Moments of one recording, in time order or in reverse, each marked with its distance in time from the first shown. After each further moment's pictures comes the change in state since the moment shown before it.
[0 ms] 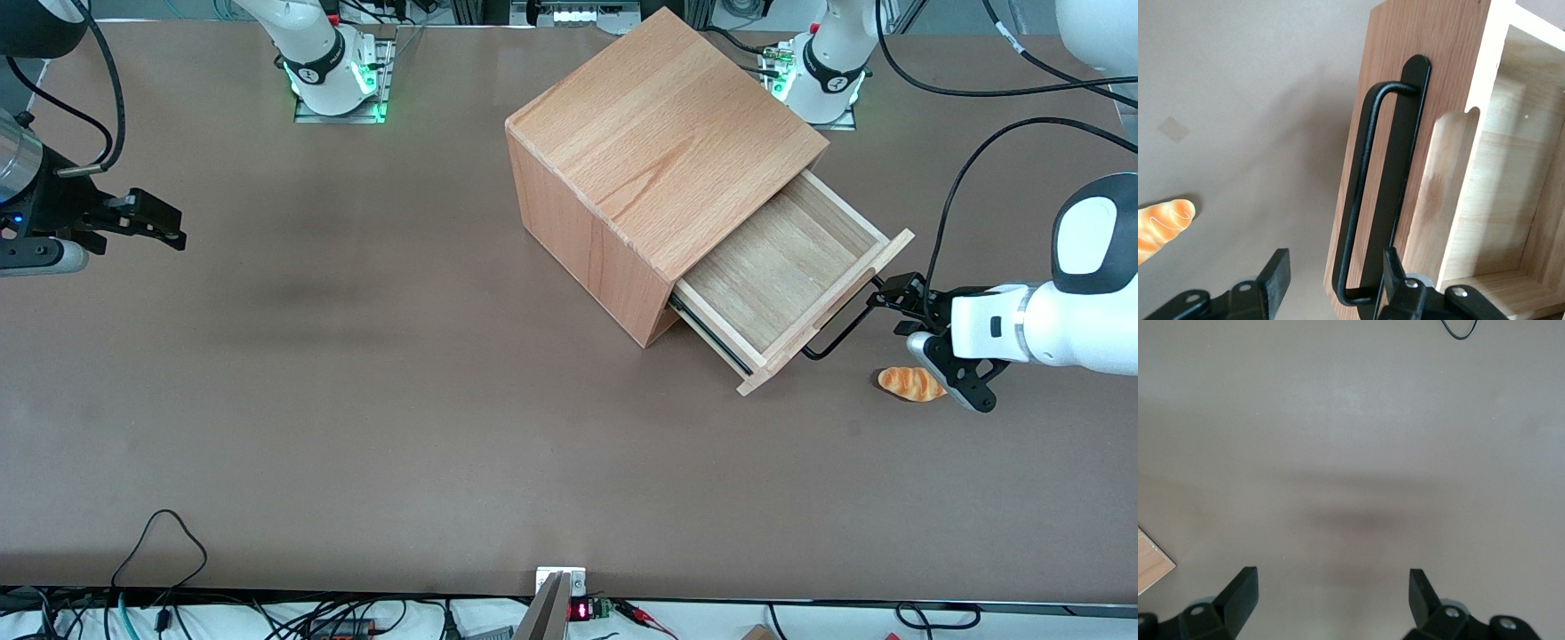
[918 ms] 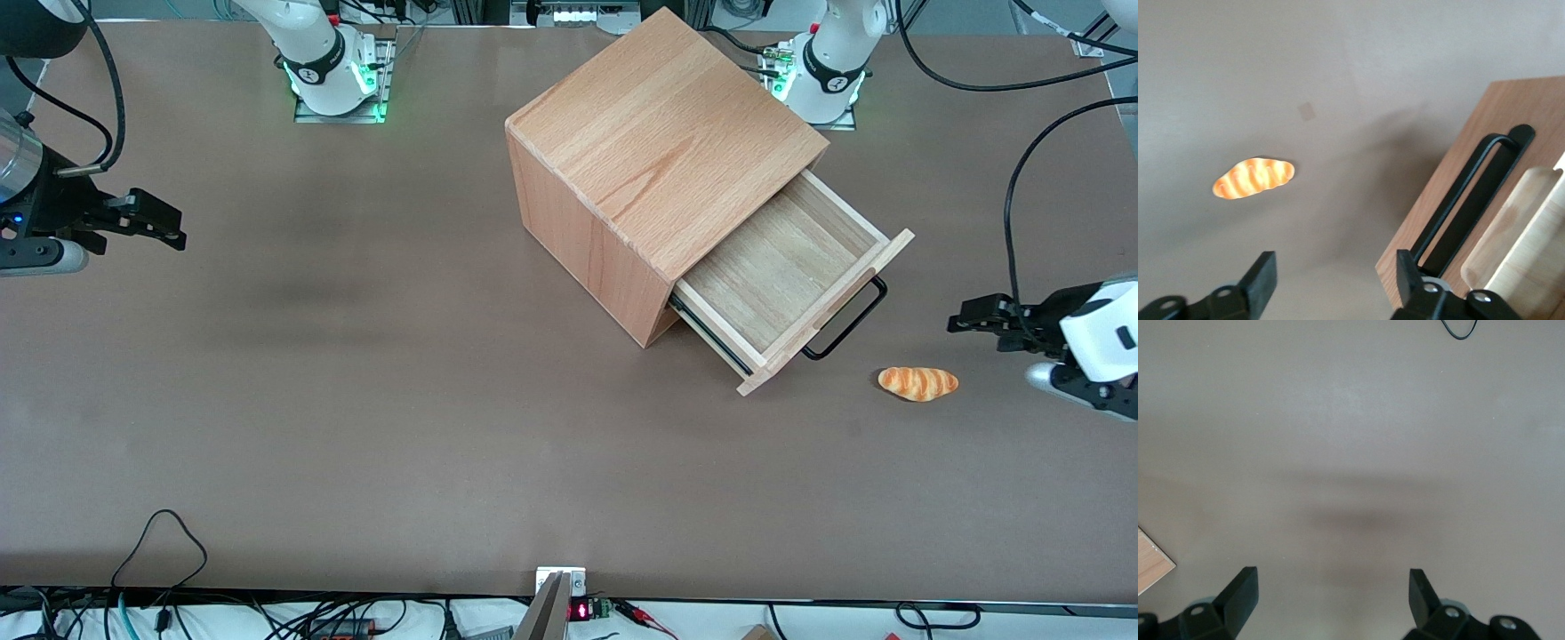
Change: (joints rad) arm 0.009 -0.006 0.089 0.165 0.090 0.001 -0.292
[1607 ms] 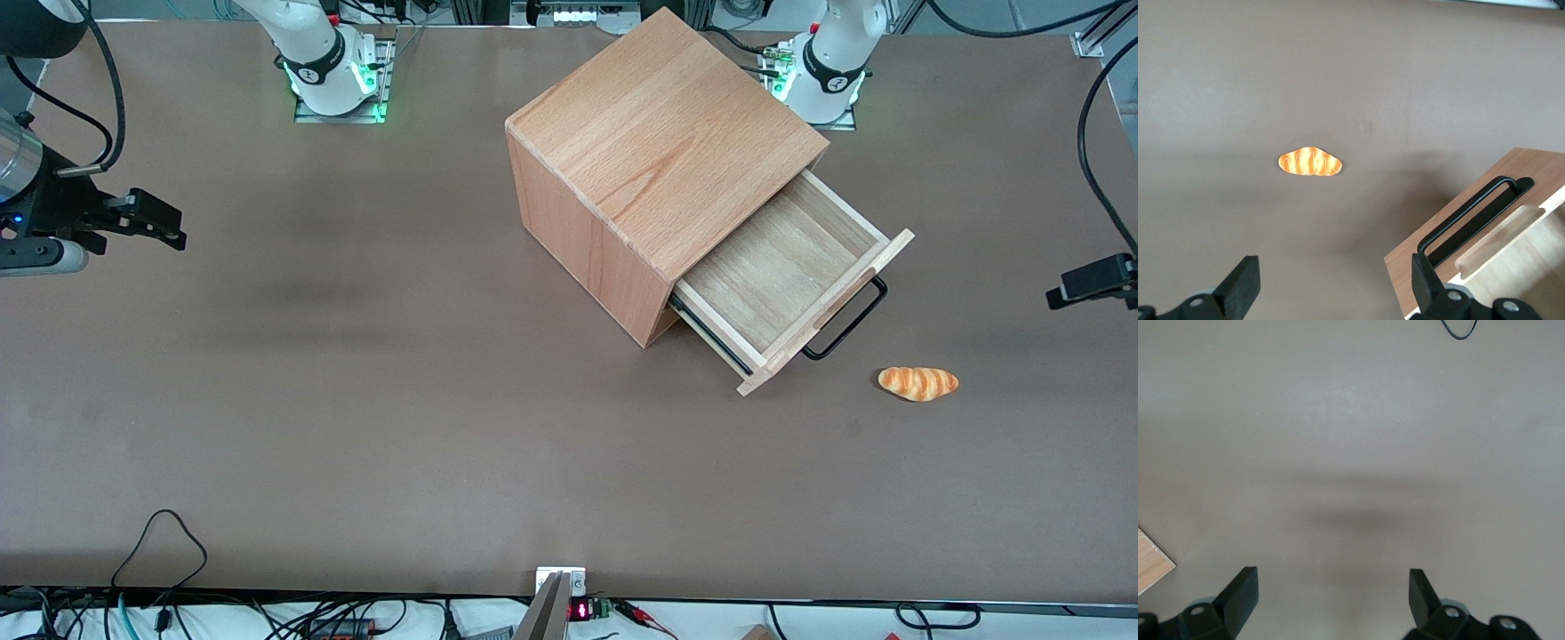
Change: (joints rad) arm 0.005 -0.149 0.075 0.024 0.013 -0.021 -0.249
